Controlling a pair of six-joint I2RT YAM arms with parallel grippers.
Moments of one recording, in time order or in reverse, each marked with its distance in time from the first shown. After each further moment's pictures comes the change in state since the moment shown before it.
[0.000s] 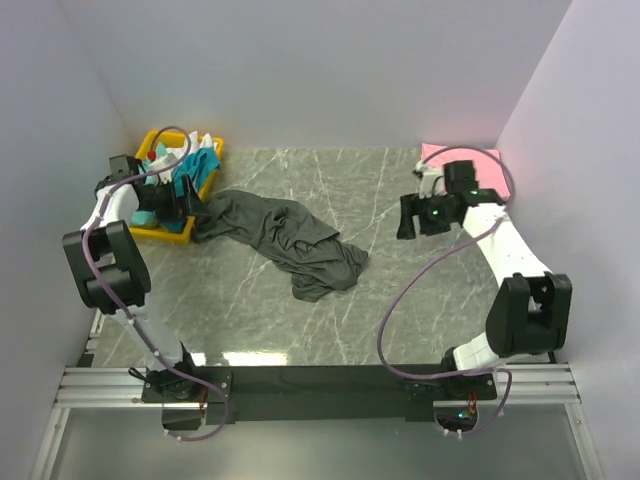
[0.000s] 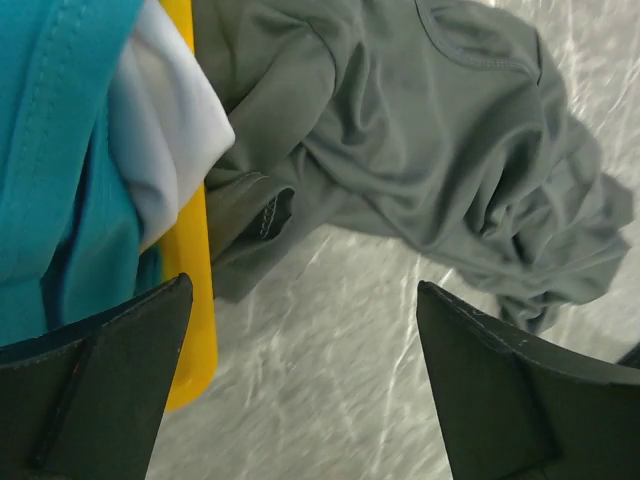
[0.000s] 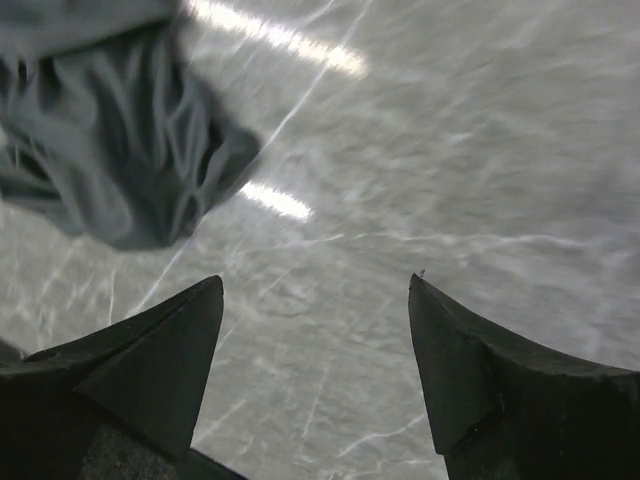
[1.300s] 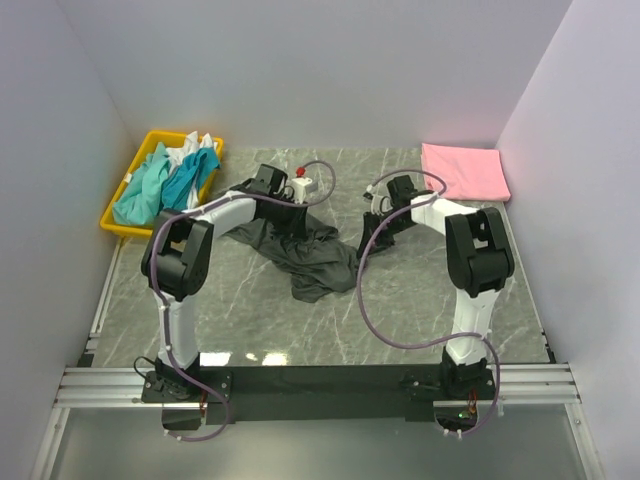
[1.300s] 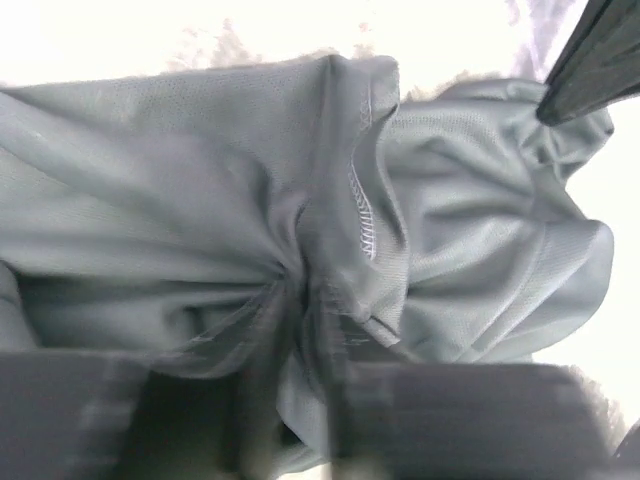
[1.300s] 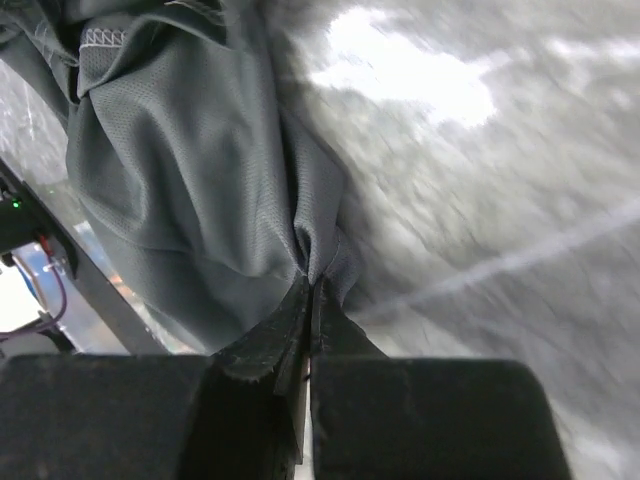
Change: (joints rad) left arm -0.709 0.157 0.002 0.249 -0.168 0.031; right arm 0.212 0.517 0.068 0.168 -0.293 0.194
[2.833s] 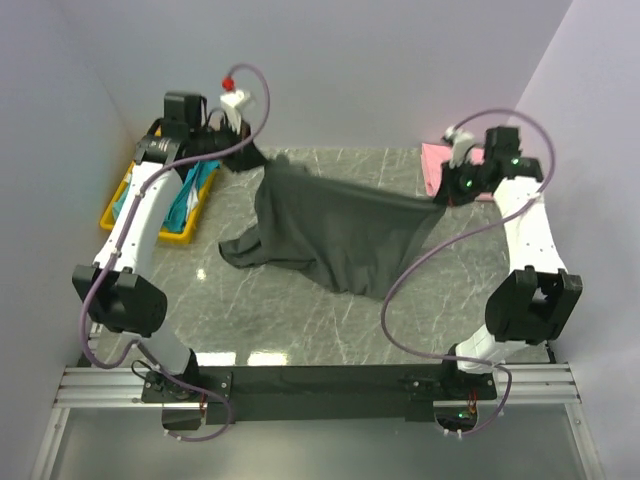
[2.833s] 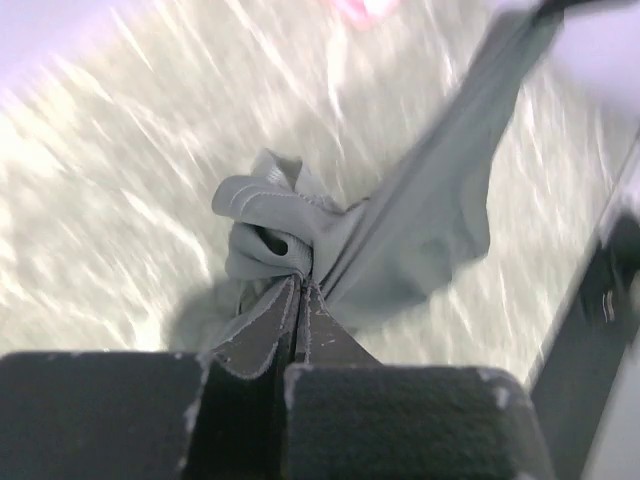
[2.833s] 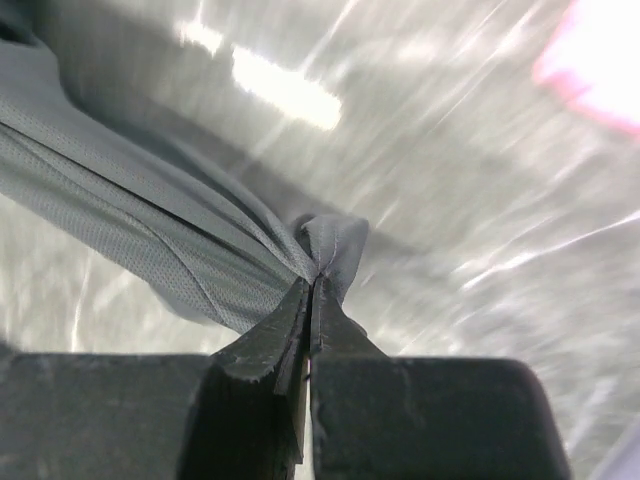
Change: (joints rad) left arm 0.241 -0.380 0.354 -0.388 0.234 0.069; right arm -0.347 -0.436 0.227 -0.419 0.180 -0.465
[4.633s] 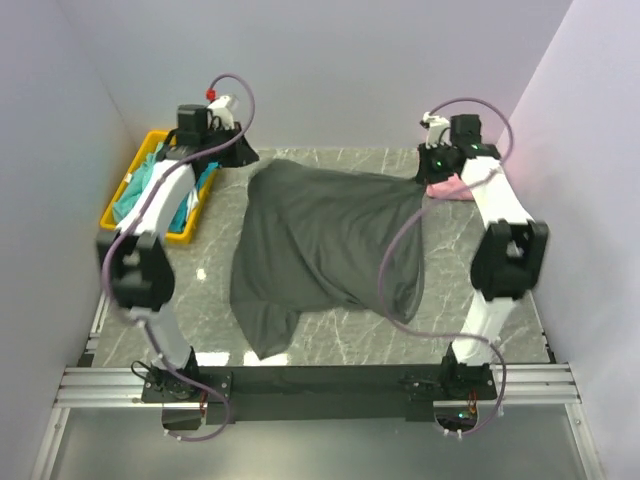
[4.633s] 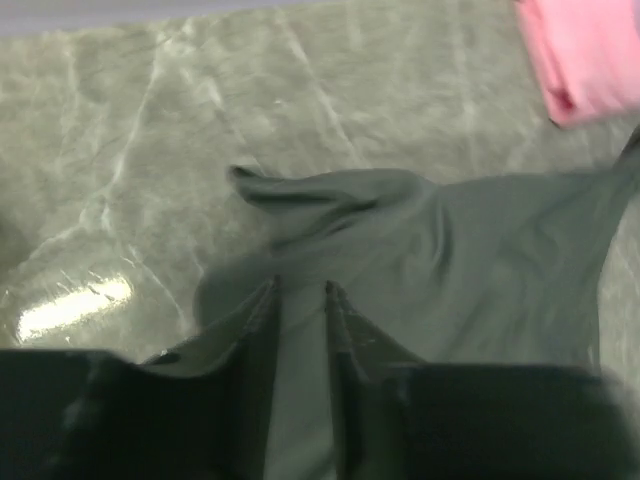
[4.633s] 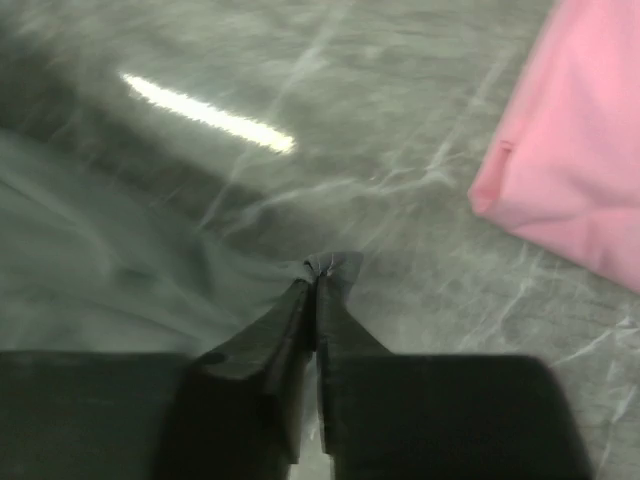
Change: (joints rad) left arm 0.063 0.151 -0.129 0.402 -0.292 -0.394; right arm 0.088 0.305 0.170 0.328 0.151 0.175
